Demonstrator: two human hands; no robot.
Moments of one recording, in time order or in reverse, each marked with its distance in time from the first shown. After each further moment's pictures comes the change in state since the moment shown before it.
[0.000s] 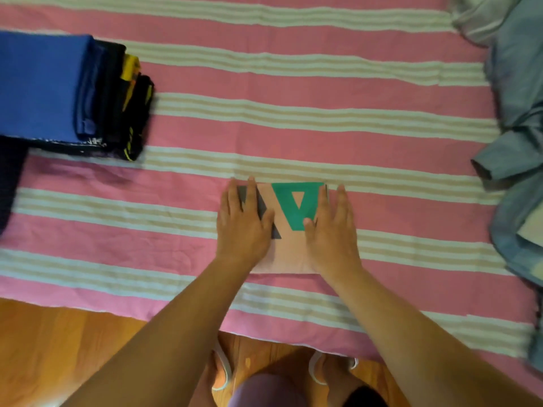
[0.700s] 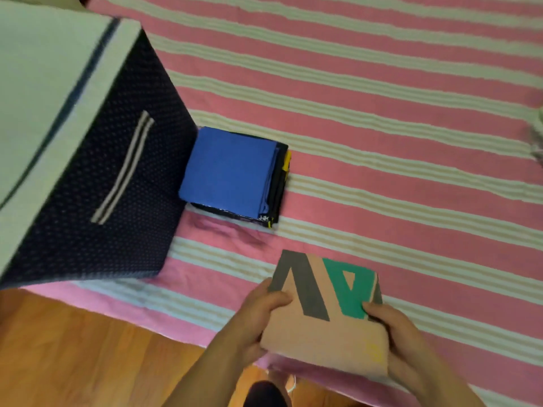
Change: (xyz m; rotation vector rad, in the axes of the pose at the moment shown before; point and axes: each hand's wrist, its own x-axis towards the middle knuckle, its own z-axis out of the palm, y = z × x) left_hand -0.047 -0.163 -0.233 -1.461 -0.526 -0.523; right_hand -0.066 -0.225 -0.065 1.582 -0.581 0.663
